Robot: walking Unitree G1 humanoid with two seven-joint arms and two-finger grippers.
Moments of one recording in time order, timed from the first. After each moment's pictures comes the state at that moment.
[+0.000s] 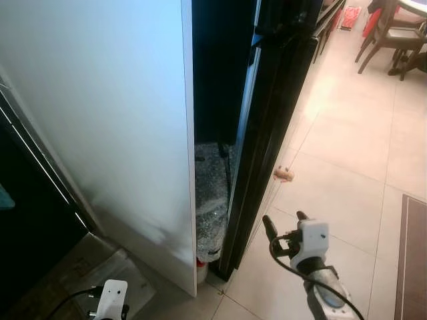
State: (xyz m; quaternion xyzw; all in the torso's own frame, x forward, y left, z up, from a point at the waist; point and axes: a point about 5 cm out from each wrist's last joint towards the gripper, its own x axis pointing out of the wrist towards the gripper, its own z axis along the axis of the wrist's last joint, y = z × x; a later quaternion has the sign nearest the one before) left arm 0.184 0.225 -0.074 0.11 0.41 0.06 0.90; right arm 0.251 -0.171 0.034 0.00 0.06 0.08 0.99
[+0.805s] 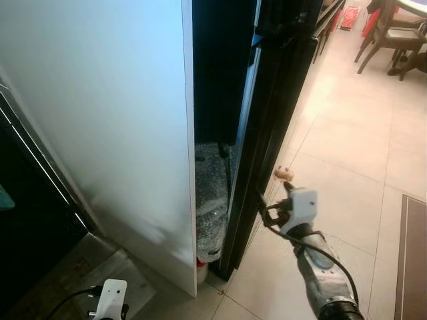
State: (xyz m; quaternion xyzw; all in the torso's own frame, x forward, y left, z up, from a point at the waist) left arm 0.185 0.225 -0.074 0.11 0.41 0.06 0.90; right arm 0.300 -0.155 0.062 0.01 0.02 0.14 0.99
